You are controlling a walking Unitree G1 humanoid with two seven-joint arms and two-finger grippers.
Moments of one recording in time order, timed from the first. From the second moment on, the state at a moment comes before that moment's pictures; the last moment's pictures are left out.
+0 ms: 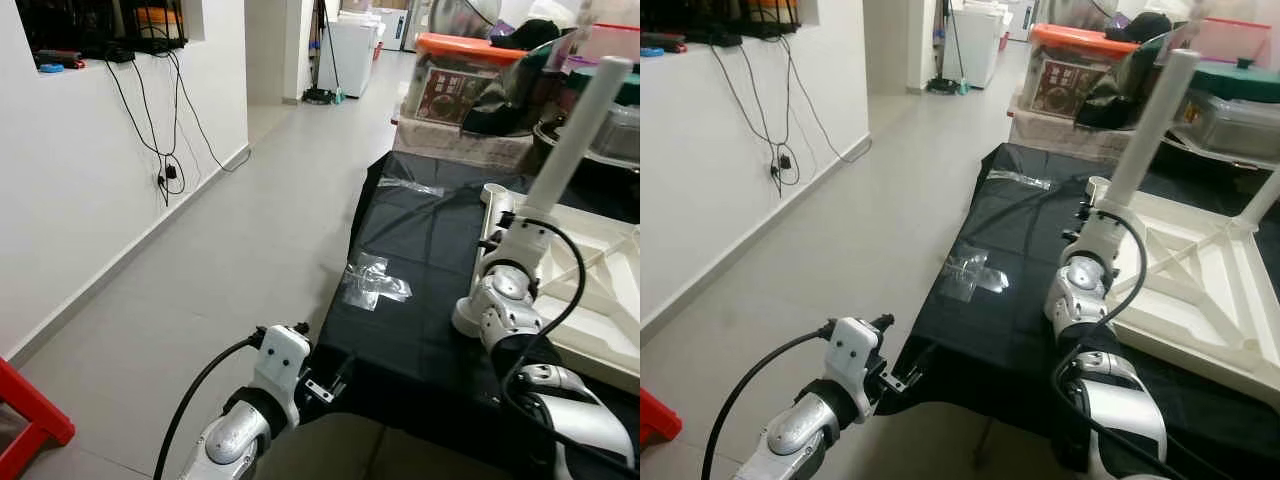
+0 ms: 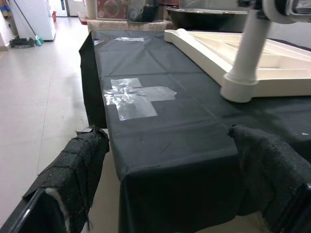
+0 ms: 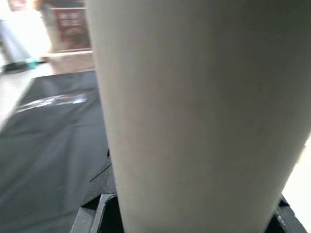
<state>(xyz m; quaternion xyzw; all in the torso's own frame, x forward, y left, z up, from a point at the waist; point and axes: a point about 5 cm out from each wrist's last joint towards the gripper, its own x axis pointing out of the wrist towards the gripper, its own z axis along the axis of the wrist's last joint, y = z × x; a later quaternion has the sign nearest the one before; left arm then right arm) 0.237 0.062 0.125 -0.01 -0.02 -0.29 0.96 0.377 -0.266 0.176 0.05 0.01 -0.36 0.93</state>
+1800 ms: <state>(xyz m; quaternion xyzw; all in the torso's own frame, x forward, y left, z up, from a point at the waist) 0.240 0.077 0.121 -0.03 0.01 -0.24 0.97 0.306 -0.139 0.140 0.00 -0.03 0.03 1.00</state>
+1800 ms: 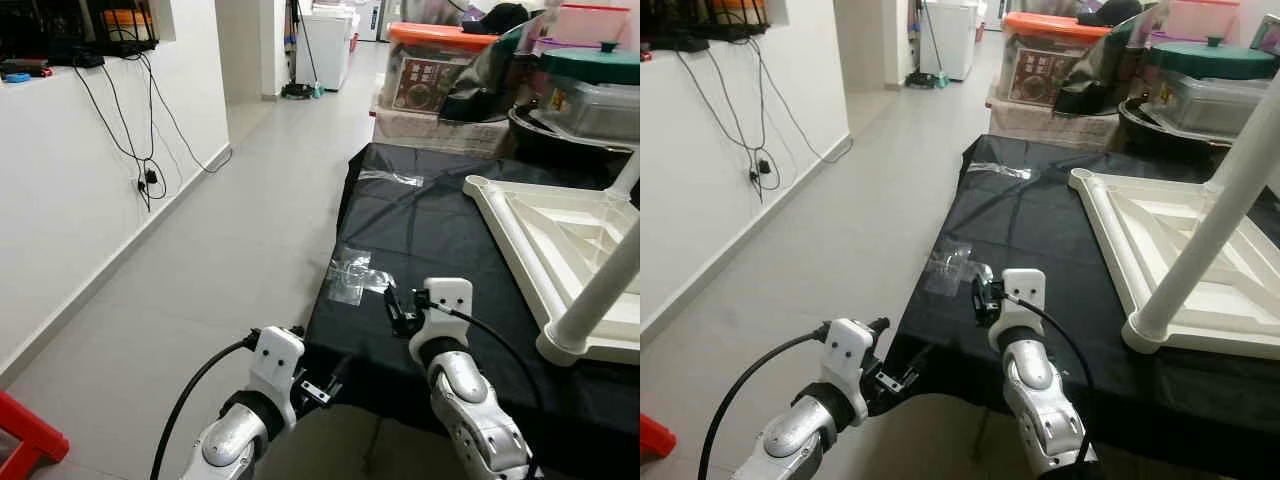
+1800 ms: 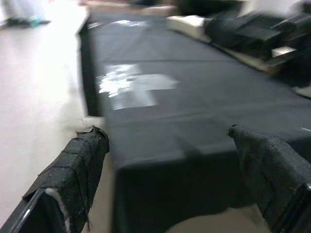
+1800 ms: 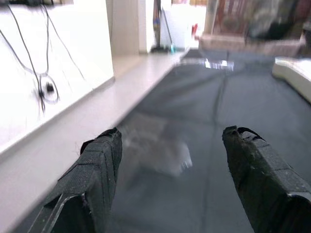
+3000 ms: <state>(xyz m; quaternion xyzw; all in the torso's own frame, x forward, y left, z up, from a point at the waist) 0.243 0.081 0.115 -0.08 0.04 -0.21 0.97 0.349 -0.170 0.144 -0.01 -0.01 -0.15 0.99</state>
